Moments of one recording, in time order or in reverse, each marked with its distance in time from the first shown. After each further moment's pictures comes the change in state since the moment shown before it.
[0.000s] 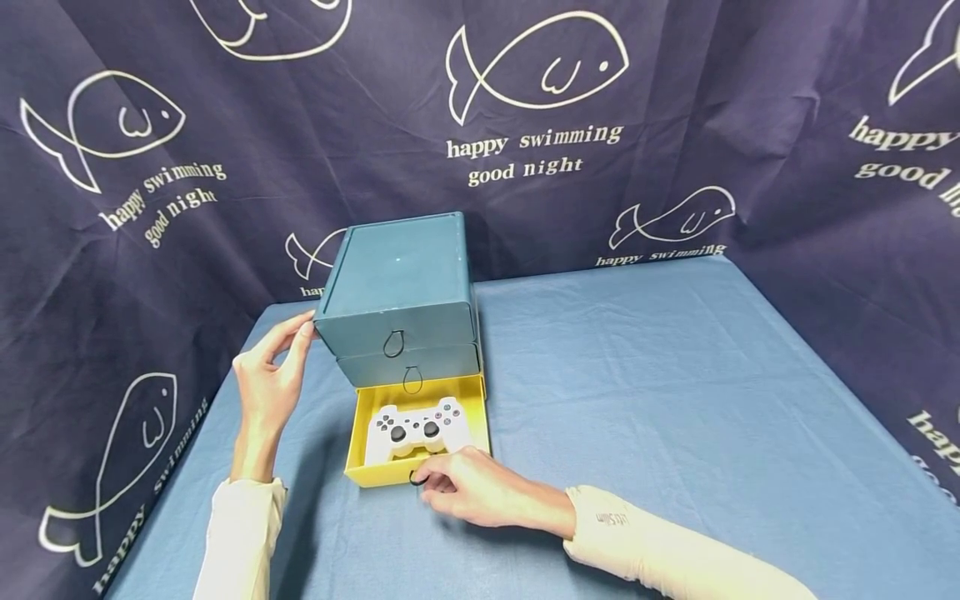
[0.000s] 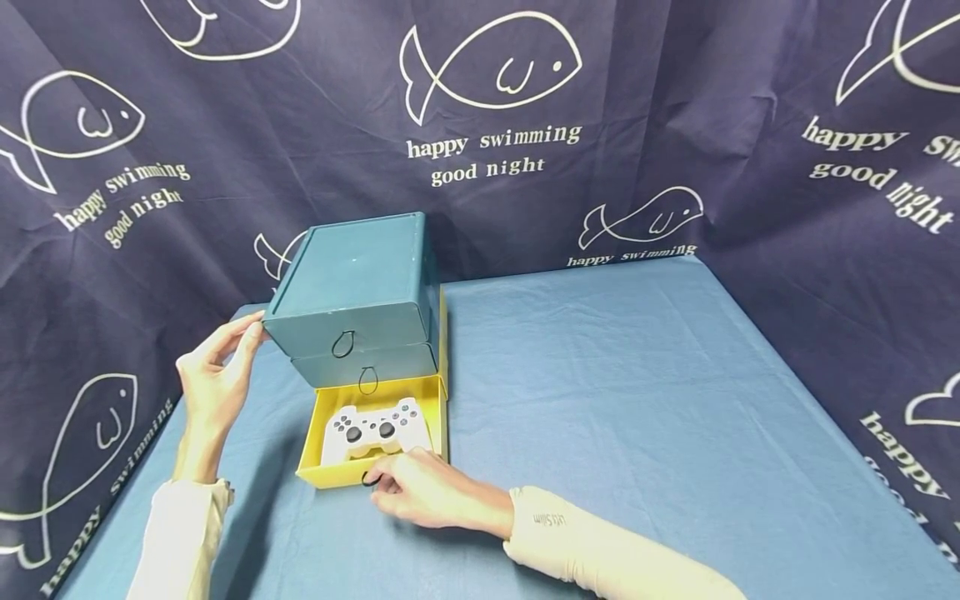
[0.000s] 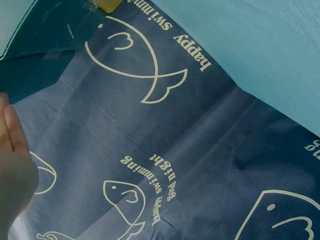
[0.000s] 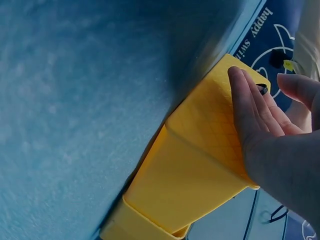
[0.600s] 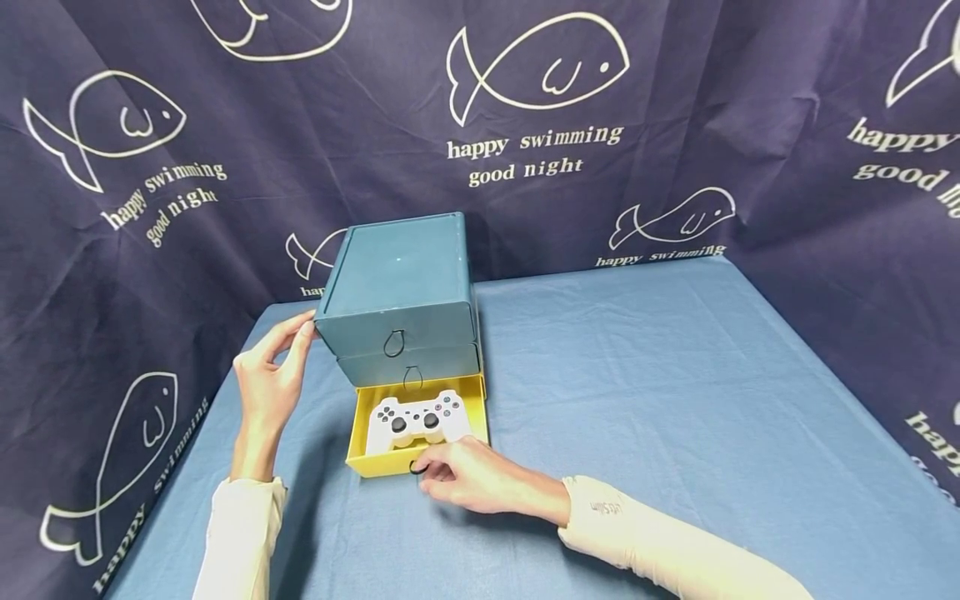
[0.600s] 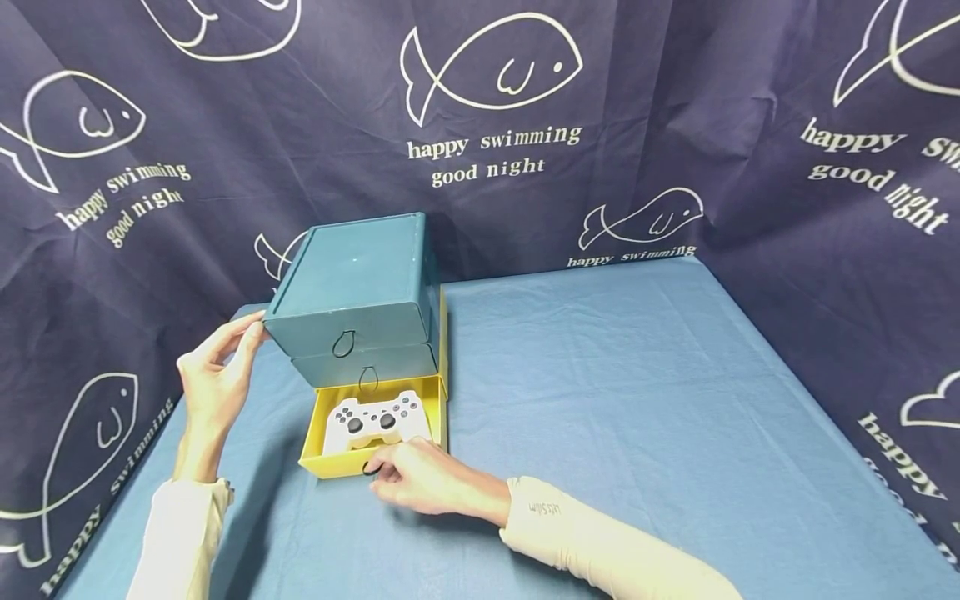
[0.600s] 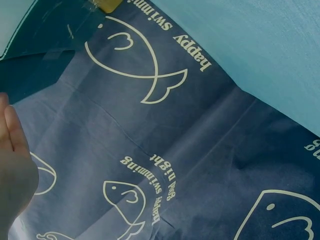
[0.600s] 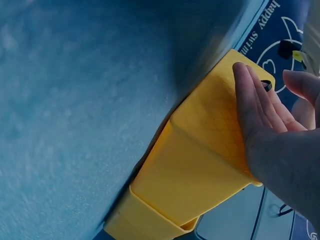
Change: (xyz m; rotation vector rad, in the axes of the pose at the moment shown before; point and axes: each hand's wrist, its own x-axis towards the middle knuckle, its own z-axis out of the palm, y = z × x) left_hand 0.001 0.012 0.001 -0.002 0.011 0.006; right_hand 0.008 0.004 -0.005 0.012 0.005 0.009
